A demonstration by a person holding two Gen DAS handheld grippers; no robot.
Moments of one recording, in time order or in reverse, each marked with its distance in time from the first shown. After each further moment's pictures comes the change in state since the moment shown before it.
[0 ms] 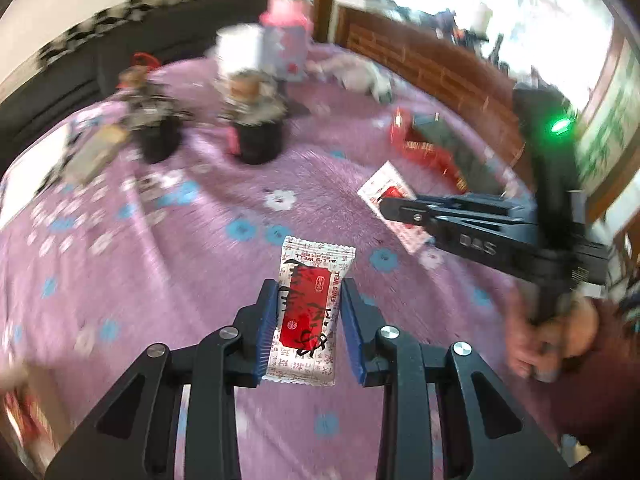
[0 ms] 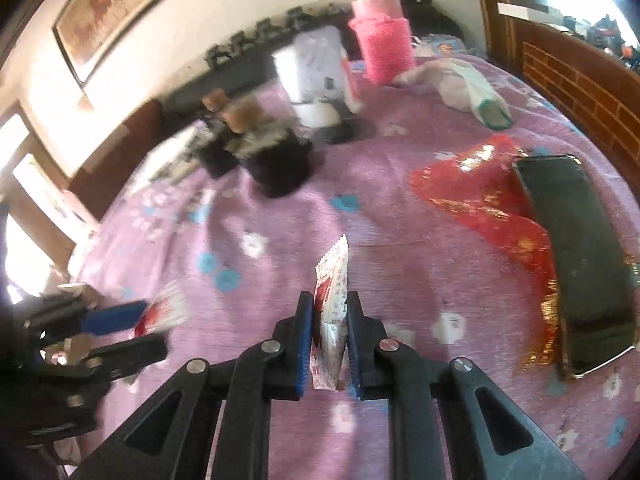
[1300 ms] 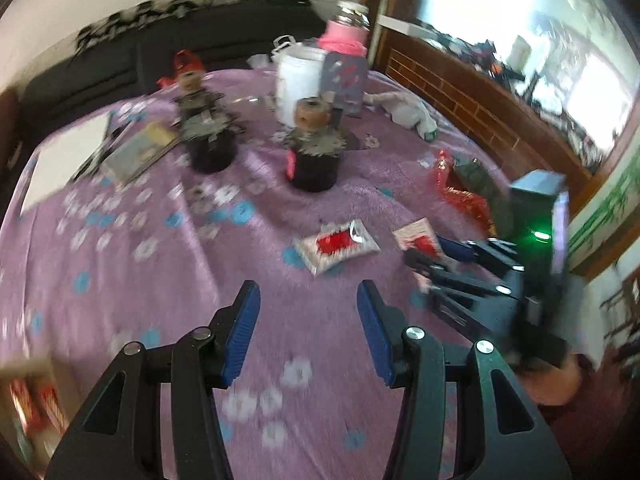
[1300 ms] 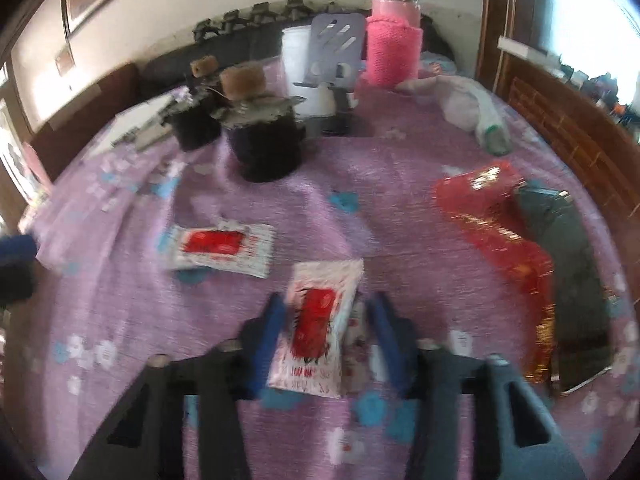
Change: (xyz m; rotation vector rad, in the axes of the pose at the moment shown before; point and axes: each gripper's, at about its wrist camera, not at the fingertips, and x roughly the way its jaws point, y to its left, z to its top) left arm 0.019 0.021 0.033 -0.052 -0.024 0.078; right arm 0.032 0.024 -0.005 -0.153 0.021 -0.300
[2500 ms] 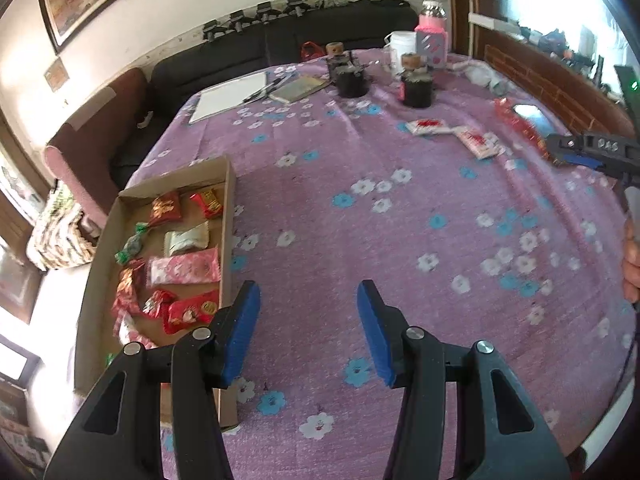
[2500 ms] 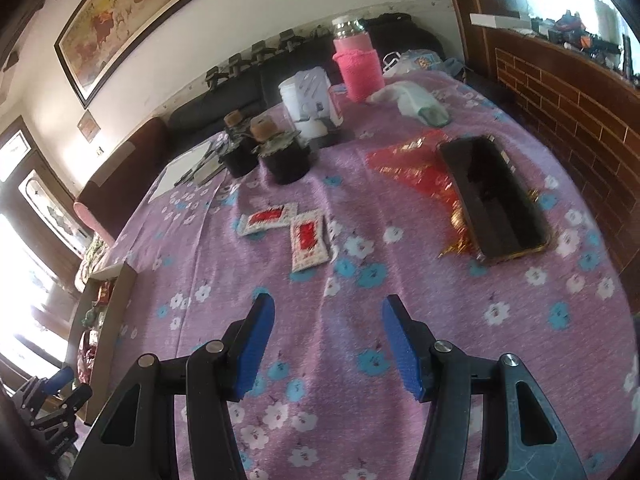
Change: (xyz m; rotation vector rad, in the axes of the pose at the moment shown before) left arm -0.144 -0.014 -0.178 -0.154 -0.015 0.422; right arm -0.128 -0.061 -0.057 0.195 -0.067 0.213
